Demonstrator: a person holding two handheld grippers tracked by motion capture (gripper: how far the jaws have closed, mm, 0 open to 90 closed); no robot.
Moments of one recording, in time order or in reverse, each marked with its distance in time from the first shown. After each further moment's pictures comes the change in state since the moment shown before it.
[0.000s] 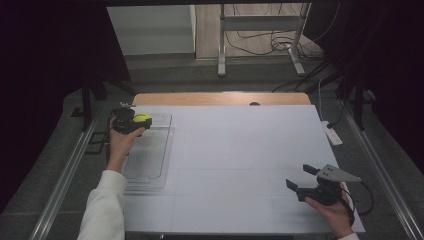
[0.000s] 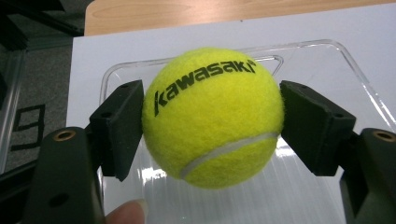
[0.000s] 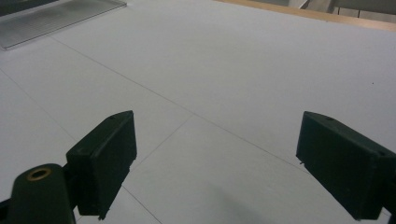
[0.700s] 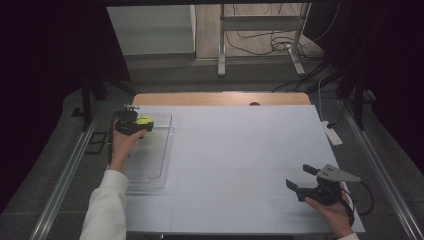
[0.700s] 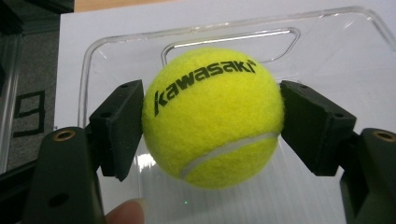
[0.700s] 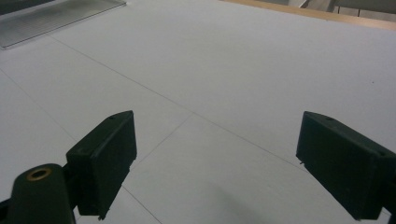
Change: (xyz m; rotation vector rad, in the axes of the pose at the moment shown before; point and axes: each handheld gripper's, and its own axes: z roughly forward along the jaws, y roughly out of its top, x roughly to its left) left arm -0.001 -0.004 0.015 0.074 0.016 0.008; right arm 0.000 0.000 0.000 0.003 -0.001 0.000
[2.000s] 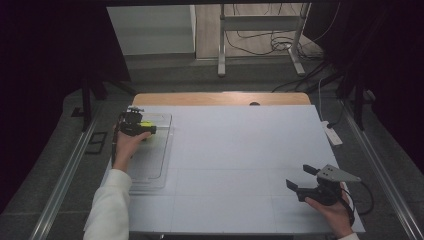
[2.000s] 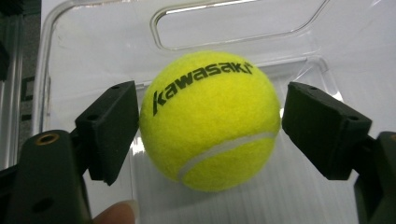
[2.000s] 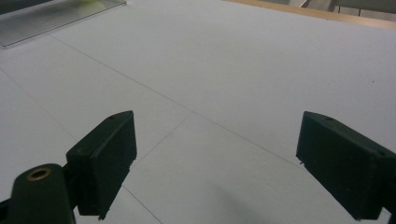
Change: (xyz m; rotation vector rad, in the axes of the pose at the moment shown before) left arm -0.005 -0.001 0.017 0.076 0.021 0.011; right arm -0.001 -0.001 0.000 0.001 0.003 -0.002
